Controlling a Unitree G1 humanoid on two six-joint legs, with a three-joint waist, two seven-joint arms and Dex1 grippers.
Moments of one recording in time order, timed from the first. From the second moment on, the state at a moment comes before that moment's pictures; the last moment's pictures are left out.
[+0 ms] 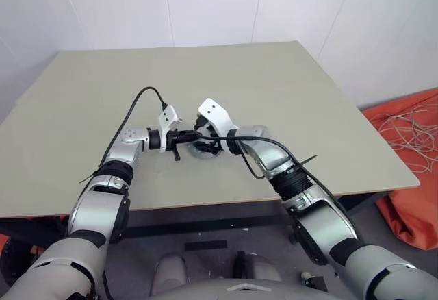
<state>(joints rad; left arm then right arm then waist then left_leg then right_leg) -0.81 0.33 -0.03 1.06 -0.09 -0.19 -1.19 -0.75 -0.11 0.37 0.32 -0.04 0.68 0.64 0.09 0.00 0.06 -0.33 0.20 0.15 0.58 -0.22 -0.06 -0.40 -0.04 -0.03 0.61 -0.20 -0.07</state>
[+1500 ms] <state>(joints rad) -0.85 0.30 -0.03 1.09 -0.06 -0.20 -1.19 -0.67 0.01 -0.24 -0.05 0.27 1.42 0.41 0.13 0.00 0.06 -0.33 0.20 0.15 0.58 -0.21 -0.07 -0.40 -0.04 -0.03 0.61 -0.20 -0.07</state>
